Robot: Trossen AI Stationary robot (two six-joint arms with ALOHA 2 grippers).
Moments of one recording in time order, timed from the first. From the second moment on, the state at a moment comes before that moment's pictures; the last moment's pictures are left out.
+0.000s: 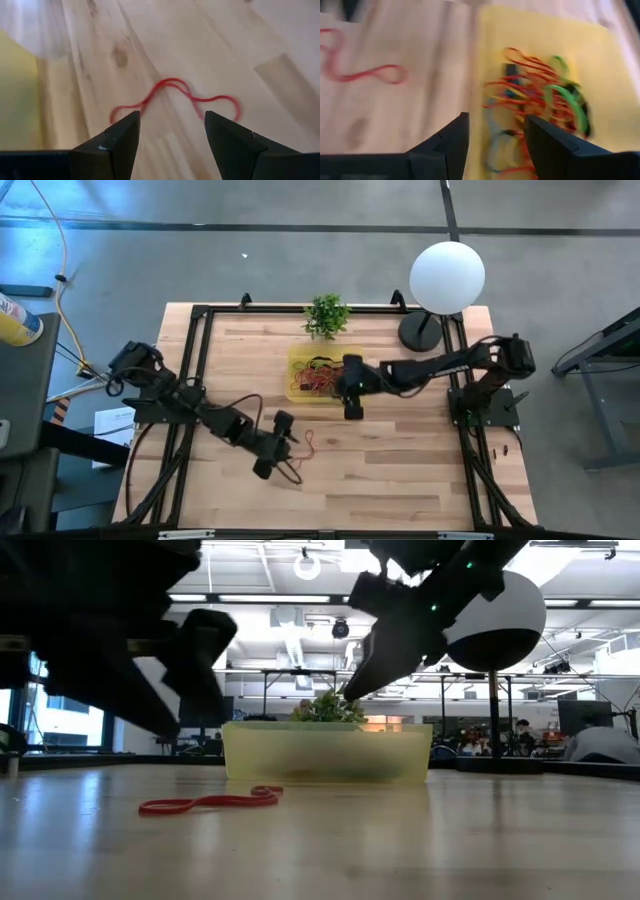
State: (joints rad) left arm -0.38 1.60 0.71 0.05 -0.28 0.13; right arm 0.00 1.64 0.97 -0.09 0.11 -0.14
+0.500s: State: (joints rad) left arm -0.18 1.60 0.76 -0.01 -0.04 0.59; right arm 0.32 1.64 0.97 -0.02 0.16 -0.05
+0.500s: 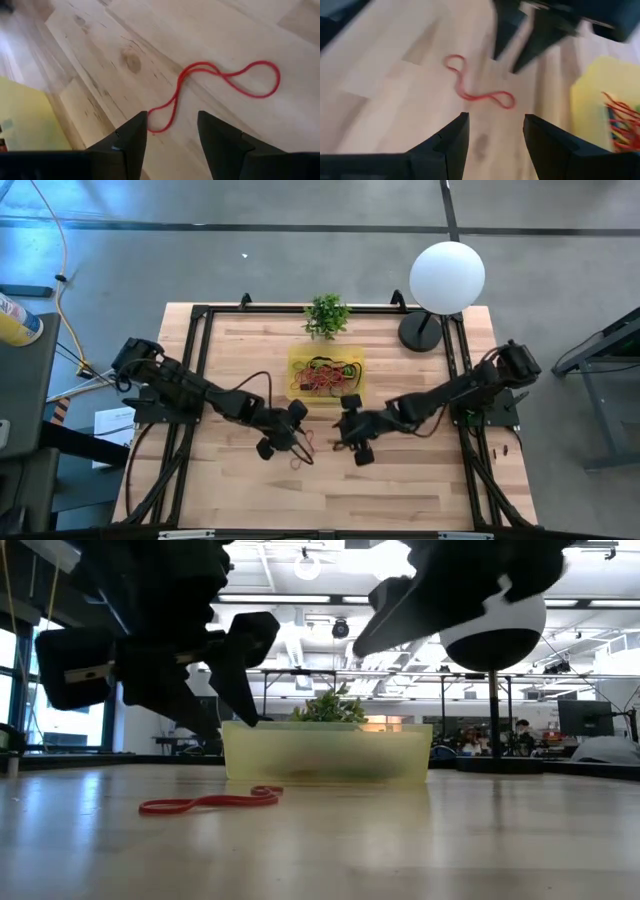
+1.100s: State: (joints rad) left arm -0.18 1.73 0.85 -0.04 -0.06 0.78; right arm 0.61 1.64 0.97 0.14 0.42 0.04
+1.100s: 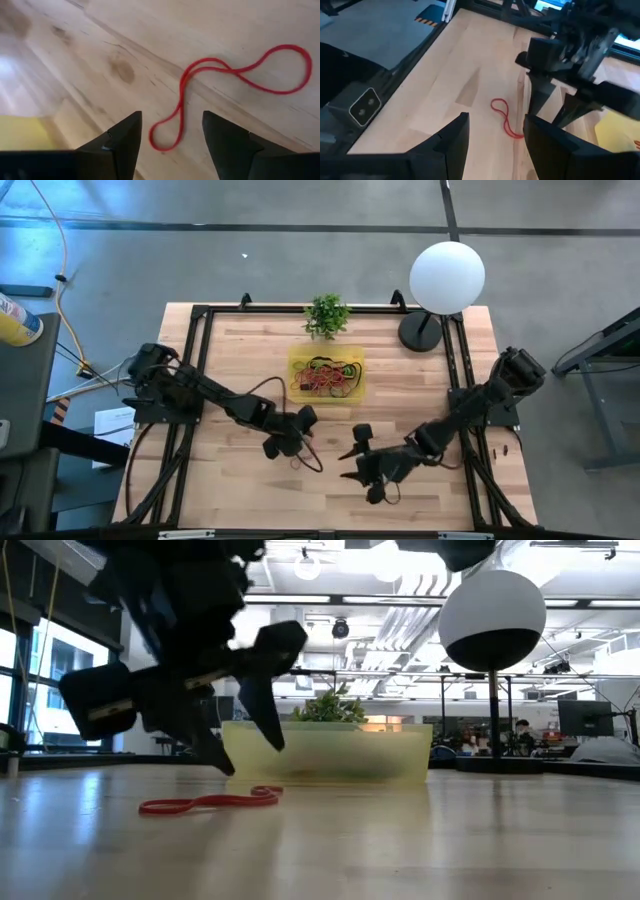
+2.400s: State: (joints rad) left arm -0.10 2.12 1.44 -0.76 0.14 0.96; right arm 0.85 1.64 0.97 0.08 0.73 0.18
